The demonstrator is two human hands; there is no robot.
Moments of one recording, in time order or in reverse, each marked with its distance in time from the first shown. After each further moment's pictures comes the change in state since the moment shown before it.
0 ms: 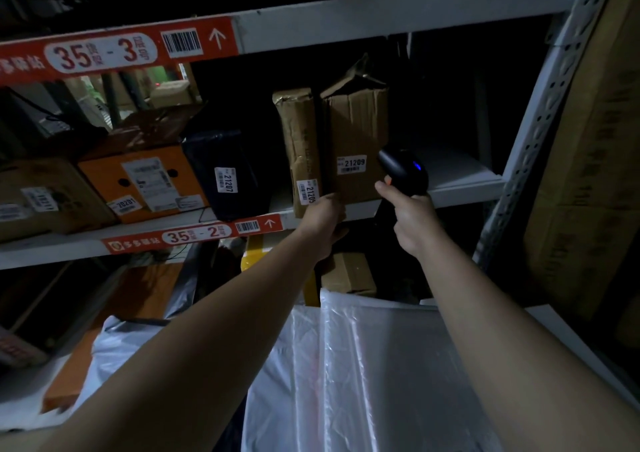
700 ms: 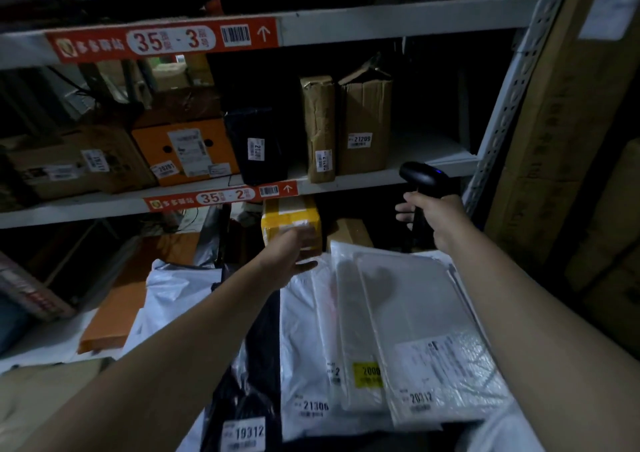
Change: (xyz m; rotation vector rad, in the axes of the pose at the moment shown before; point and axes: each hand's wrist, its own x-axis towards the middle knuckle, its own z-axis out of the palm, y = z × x) left_hand -0.175 -0.051 -0.105 0.137 -0.060 -0.084; right_hand -0.145 -0.027 -0.035 -0.327 0.103 0.093
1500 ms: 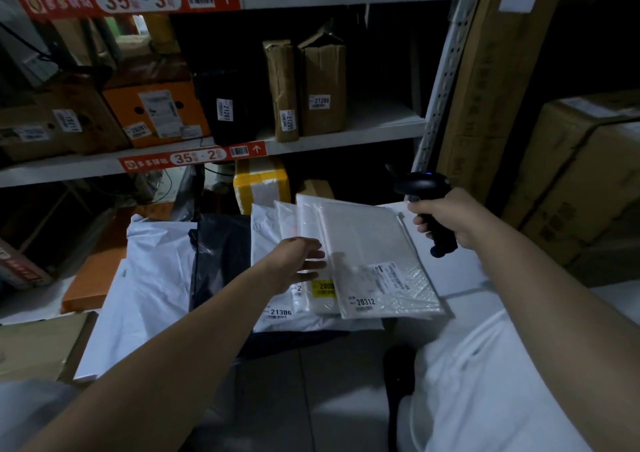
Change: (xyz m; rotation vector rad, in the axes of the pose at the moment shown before) left_hand -0.093 -0.091 0.065 0.084 -0.115 -0.156; right_hand -0.149 0.006 -0.115 -0.385 0.012 0.107
